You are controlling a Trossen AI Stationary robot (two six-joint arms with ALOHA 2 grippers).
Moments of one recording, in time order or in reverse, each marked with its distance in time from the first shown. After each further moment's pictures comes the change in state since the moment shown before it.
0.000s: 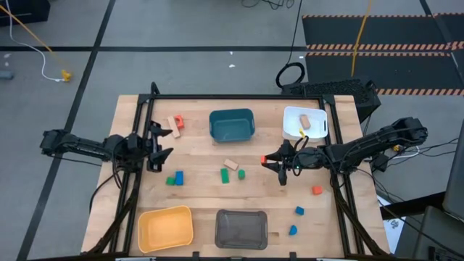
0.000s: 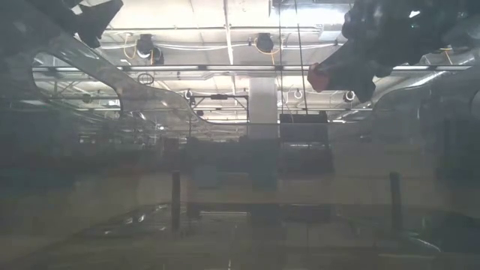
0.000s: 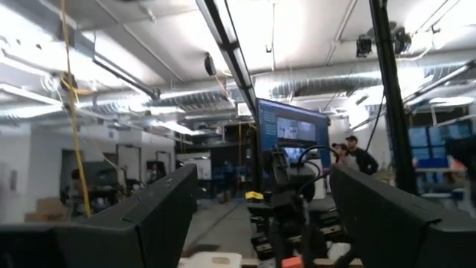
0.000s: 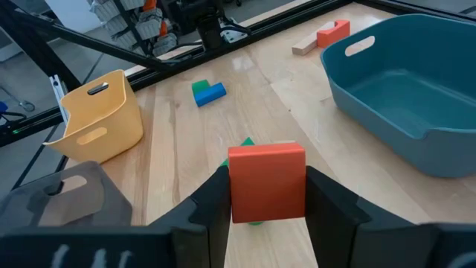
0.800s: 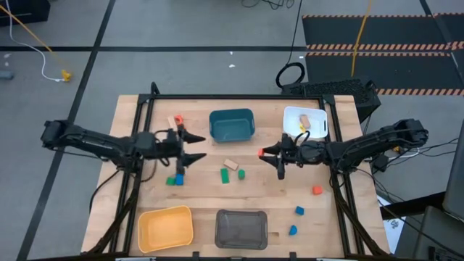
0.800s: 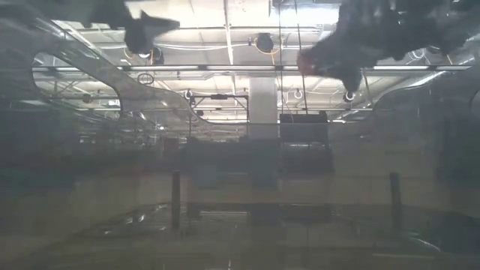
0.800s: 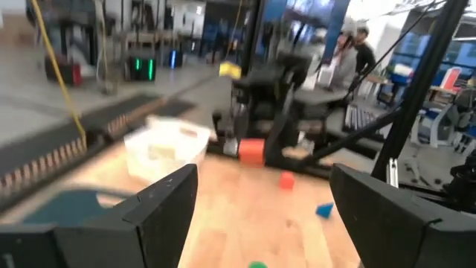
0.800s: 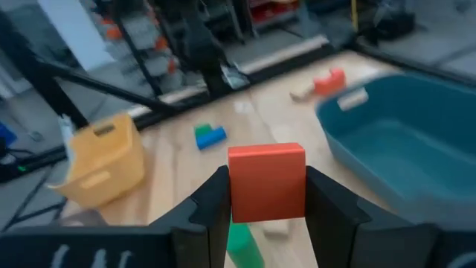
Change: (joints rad) left arm 0.000 0.474 0.442 -0.532 -0.034 -0.413; right arm -0.074 0.011 0.009 0.160 -0.050 -0.086
